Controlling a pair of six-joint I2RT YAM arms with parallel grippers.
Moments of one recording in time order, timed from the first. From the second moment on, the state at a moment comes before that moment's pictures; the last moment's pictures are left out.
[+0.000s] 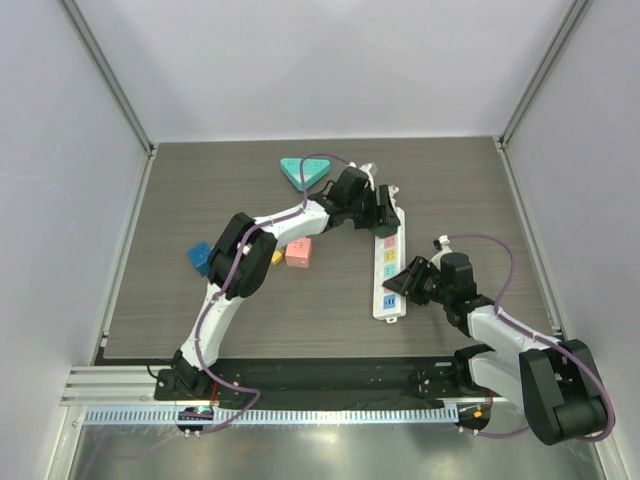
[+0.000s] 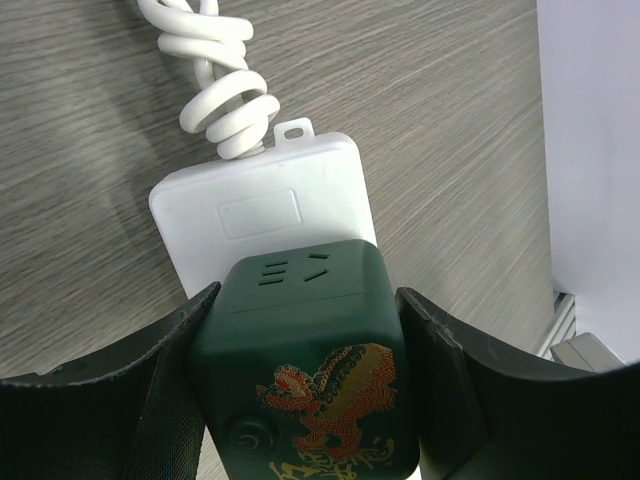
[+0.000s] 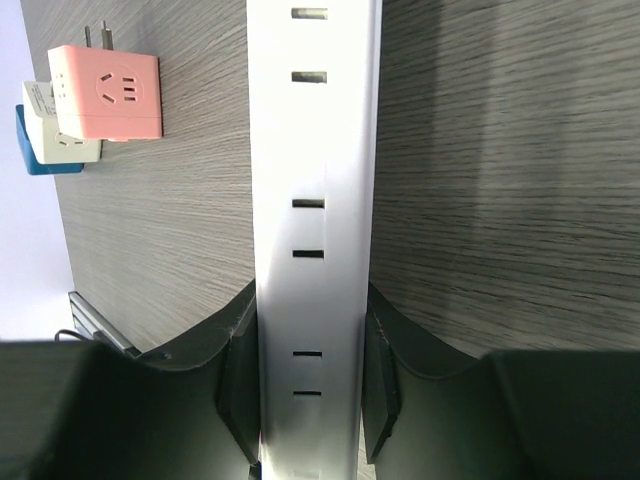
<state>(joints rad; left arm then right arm) -0.75 2.30 1.79 -0.11 0.28 -0.74 0.21 1.05 0.20 0.21 -0.41 0.76</state>
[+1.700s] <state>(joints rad) -0.80 1.88 1.17 0.20 0.26 -0.94 0.26 1.07 0.35 0.04 -0.28 0.73</state>
